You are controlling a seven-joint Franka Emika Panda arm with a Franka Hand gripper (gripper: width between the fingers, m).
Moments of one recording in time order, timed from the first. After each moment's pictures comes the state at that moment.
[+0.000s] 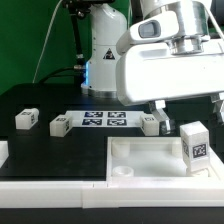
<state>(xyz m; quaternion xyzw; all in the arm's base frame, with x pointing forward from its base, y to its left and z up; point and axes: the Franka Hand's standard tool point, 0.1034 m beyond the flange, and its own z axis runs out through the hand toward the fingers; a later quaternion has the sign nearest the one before) 0.628 0.104 0.098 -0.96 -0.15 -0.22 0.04</state>
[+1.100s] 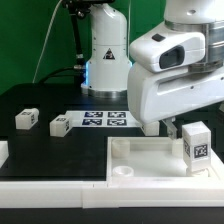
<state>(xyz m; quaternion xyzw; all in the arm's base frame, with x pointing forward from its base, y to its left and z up) 0.627 0.113 0.090 -0.98 -0.16 0.05 0.08</state>
